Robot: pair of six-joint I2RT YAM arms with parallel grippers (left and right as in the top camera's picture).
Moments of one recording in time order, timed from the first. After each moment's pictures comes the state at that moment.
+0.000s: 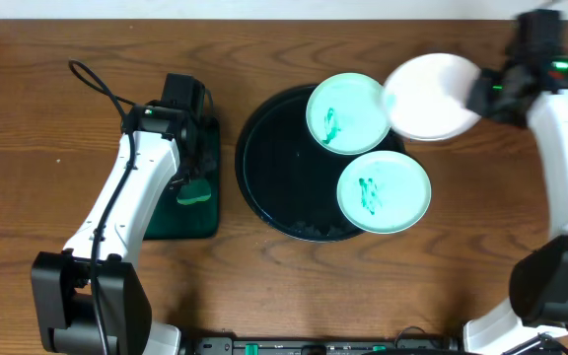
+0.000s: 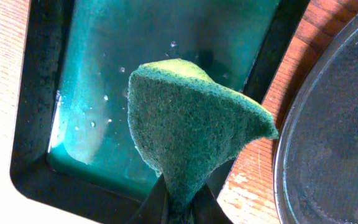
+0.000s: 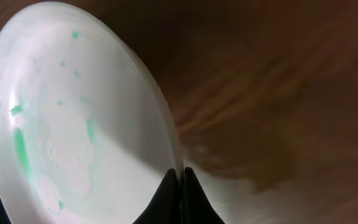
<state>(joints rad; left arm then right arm) -0.14 1.64 1.29 -1.05 -0.14 -0.48 -0.09 1.79 1.69 -1.05 0.00 0.36</state>
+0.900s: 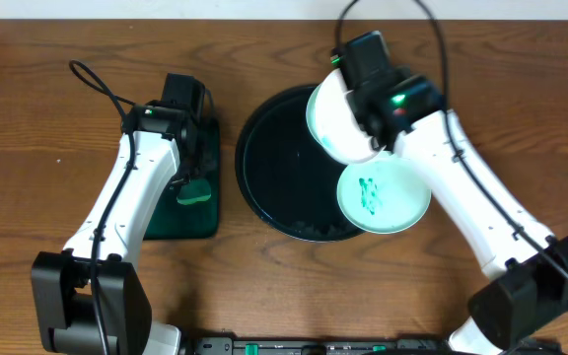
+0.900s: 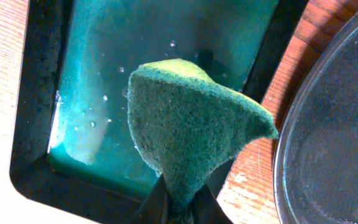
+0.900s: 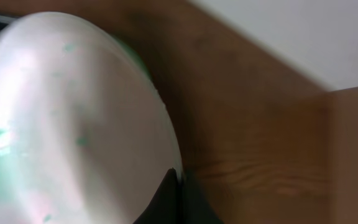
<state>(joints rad) -0.14 1.64 1.29 -1.05 -0.14 -0.48 0.53 1.79 1.69 -0.92 0.63 0.00</state>
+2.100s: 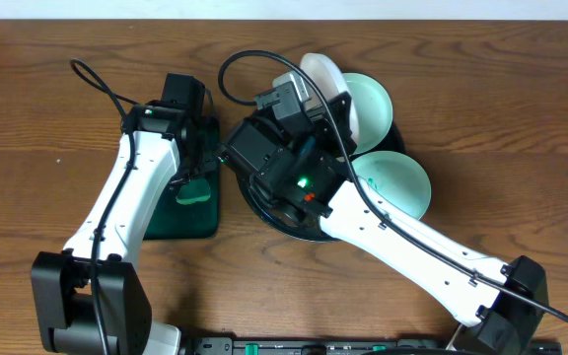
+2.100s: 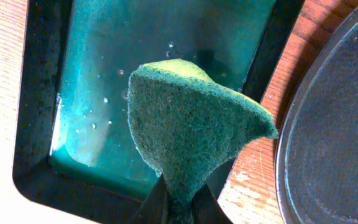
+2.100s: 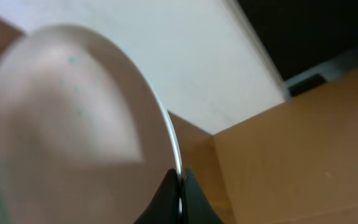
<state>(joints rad) -0.14 1.64 1.29 -1.05 -0.14 -0.45 0.96 1.79 1.69 -0.94 1.33 0.18</state>
